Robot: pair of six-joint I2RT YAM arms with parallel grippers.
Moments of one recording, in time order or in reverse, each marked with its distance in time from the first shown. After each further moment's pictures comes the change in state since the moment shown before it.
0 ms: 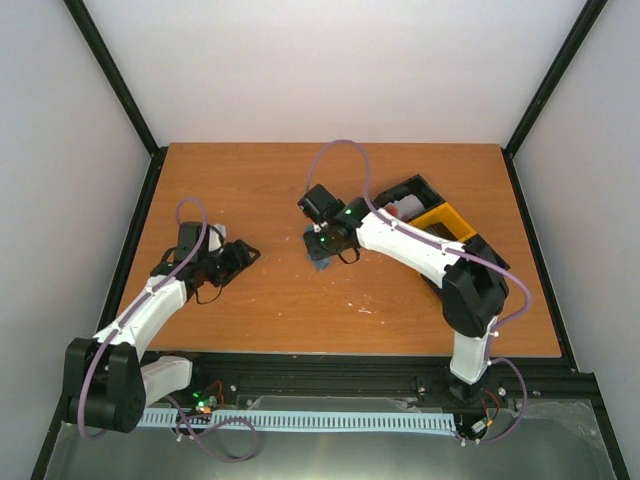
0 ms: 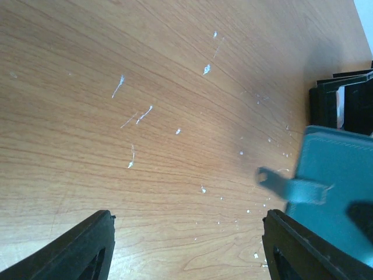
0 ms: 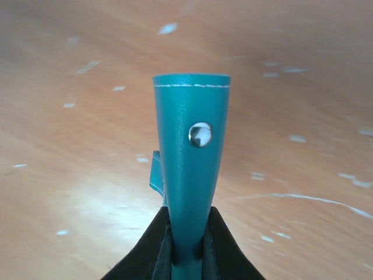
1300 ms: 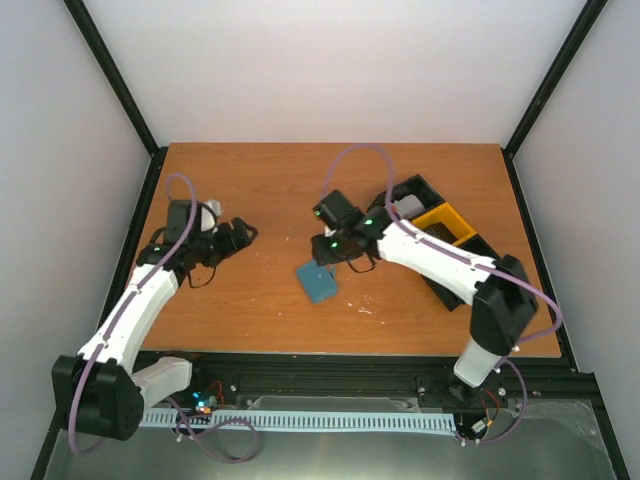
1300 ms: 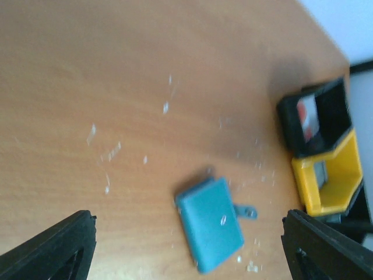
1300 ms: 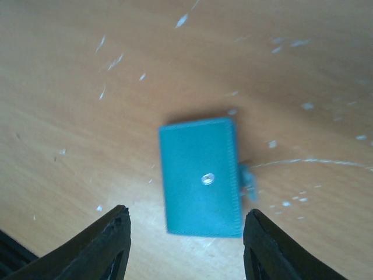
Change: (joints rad) left arm -0.002 -0.061 0.268 -0.222 -0.095 0.092; right arm 0.041 -0.136 -0.106 -0.009 0.021 0.095
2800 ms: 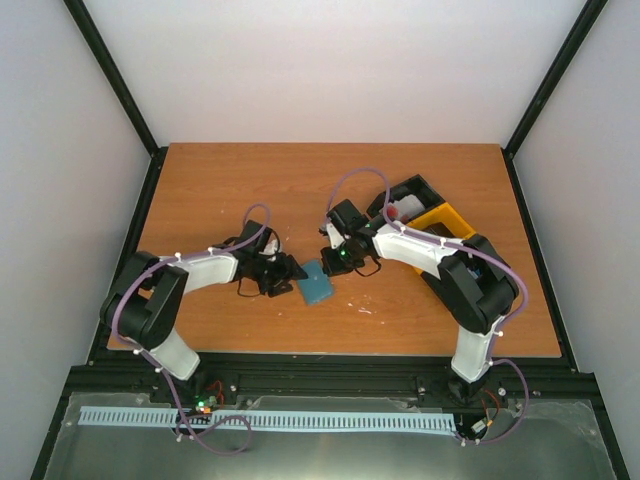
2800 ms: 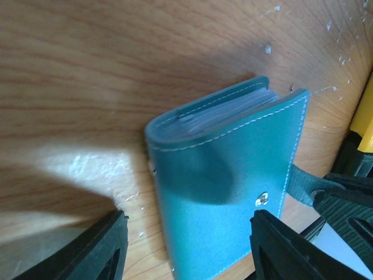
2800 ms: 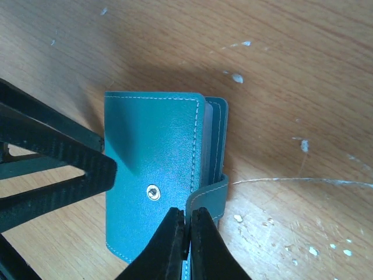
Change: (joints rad) left arm -0.309 0.539 -0.131 0.343 0.223 -0.279; right arm -0.175 0.105 -0.196 0.224 -0.296 -0.159
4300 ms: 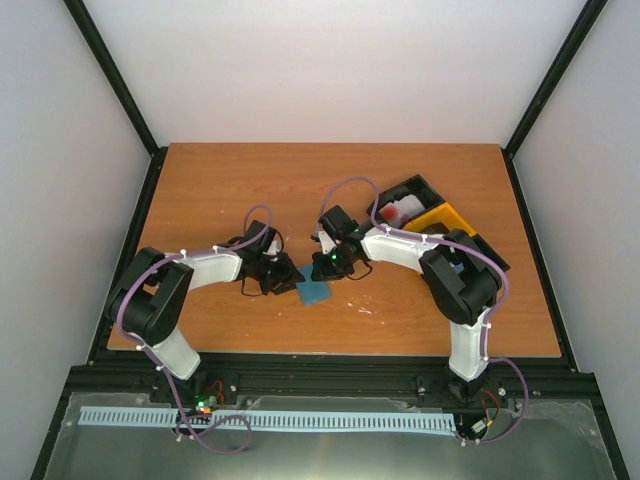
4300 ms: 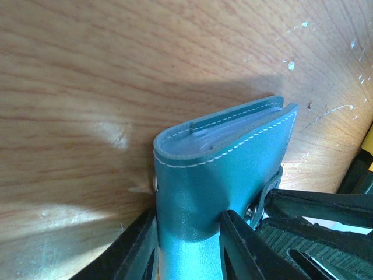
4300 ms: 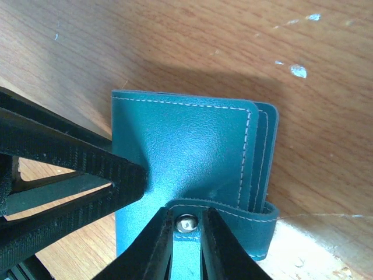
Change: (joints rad) left arm -0.029 0.047 0.031 -0.006 -0.067 -0.068; right arm 0.031 0.104 0.019 0.070 -0.103 0.083
